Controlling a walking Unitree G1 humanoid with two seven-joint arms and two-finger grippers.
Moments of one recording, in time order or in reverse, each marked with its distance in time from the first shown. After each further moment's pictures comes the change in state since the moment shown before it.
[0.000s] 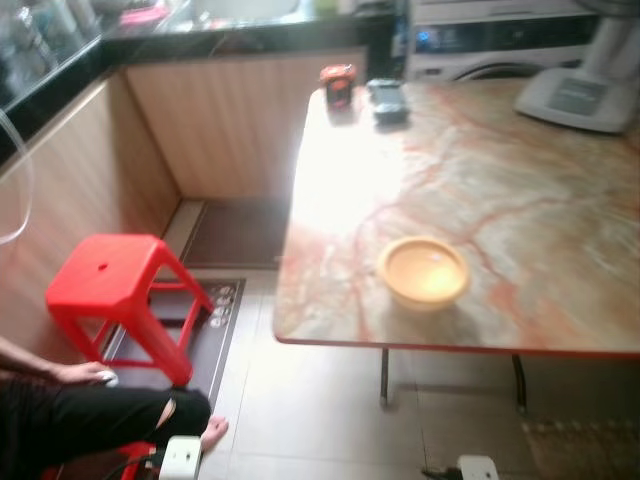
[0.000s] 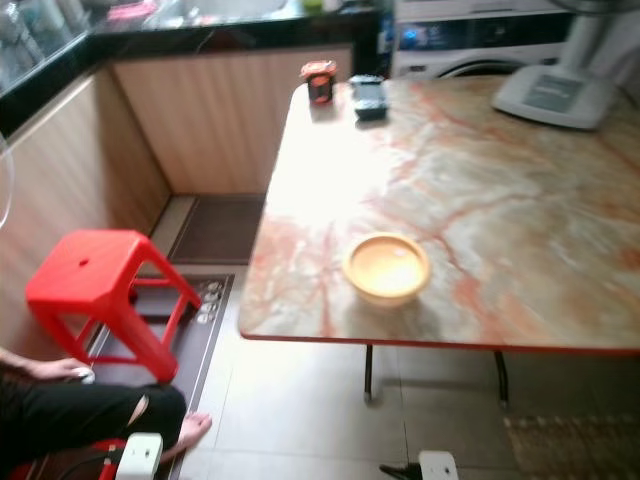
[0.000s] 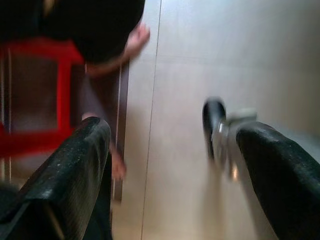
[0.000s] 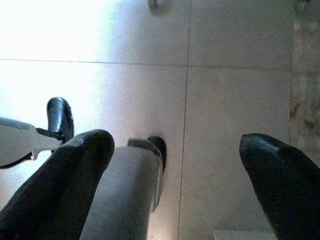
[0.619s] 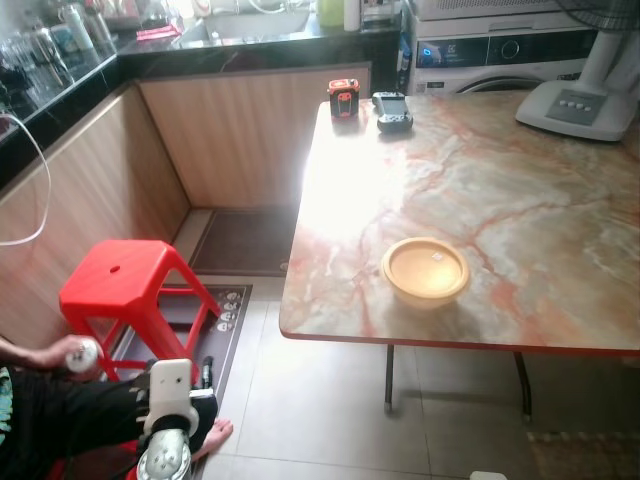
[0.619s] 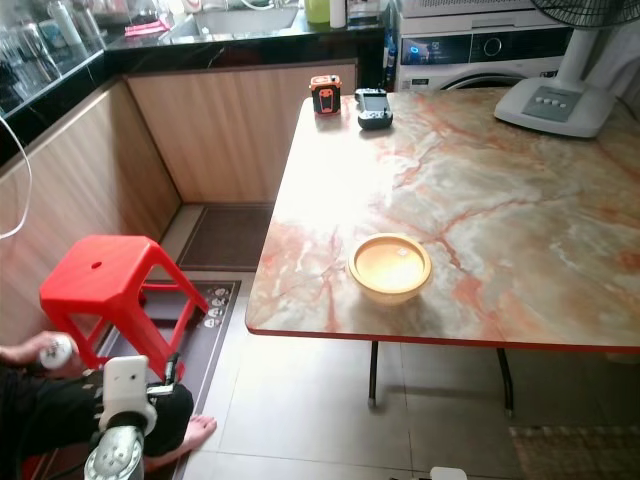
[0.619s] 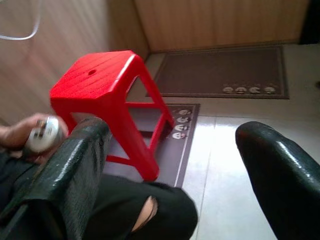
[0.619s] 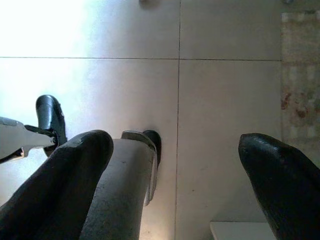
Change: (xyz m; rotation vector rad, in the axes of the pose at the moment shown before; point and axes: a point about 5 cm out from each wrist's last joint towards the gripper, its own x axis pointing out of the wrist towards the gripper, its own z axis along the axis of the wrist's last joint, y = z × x) left arm -0.024 0.009 0.092 -0.029 -0.722 0.240; right arm -0.003 -0.004 -0.012 0.031 0.015 -0.020
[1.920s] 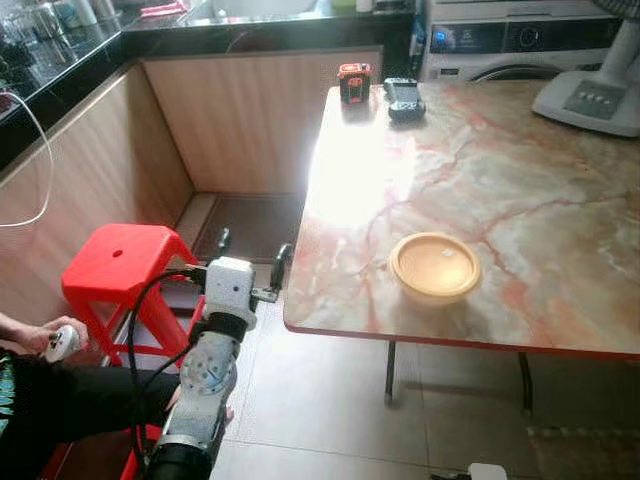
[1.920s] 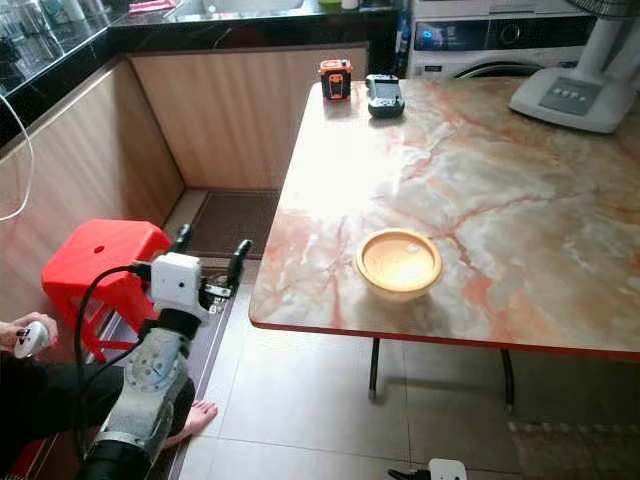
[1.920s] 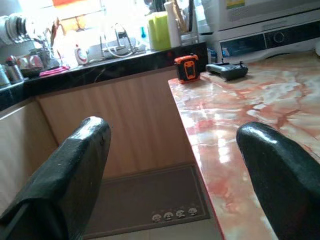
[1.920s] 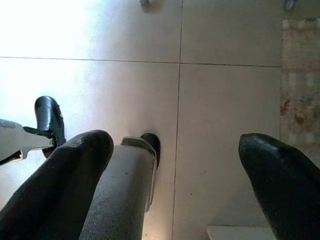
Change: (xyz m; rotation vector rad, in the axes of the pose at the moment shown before) left arm 0.020 -0.068 0.156 -0.065 -0.556 -0.353; right arm 0.001 0.001 0.008 0.013 -0.036 0.002
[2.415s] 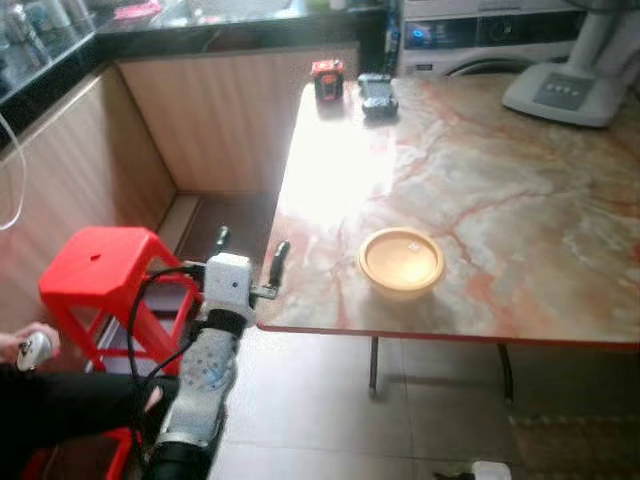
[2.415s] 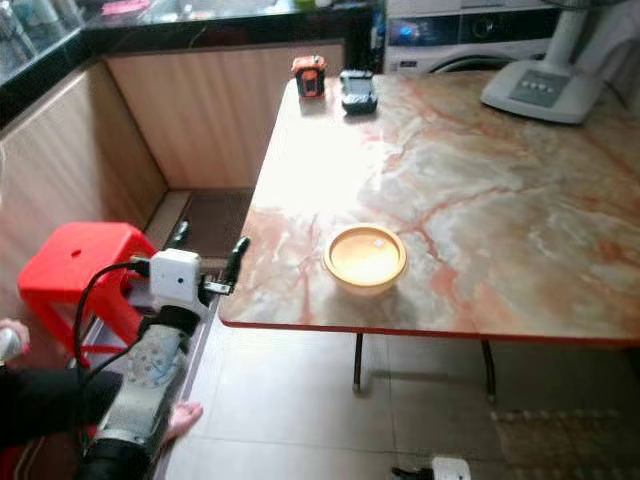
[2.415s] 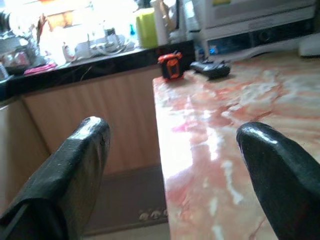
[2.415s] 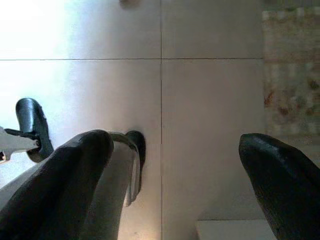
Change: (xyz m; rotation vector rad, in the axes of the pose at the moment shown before) left arm 0.001 0.005 -0.001 0.003 0.025 0.020; right arm 0.001 0.002 0.008 -0.003 -0.020 0.006
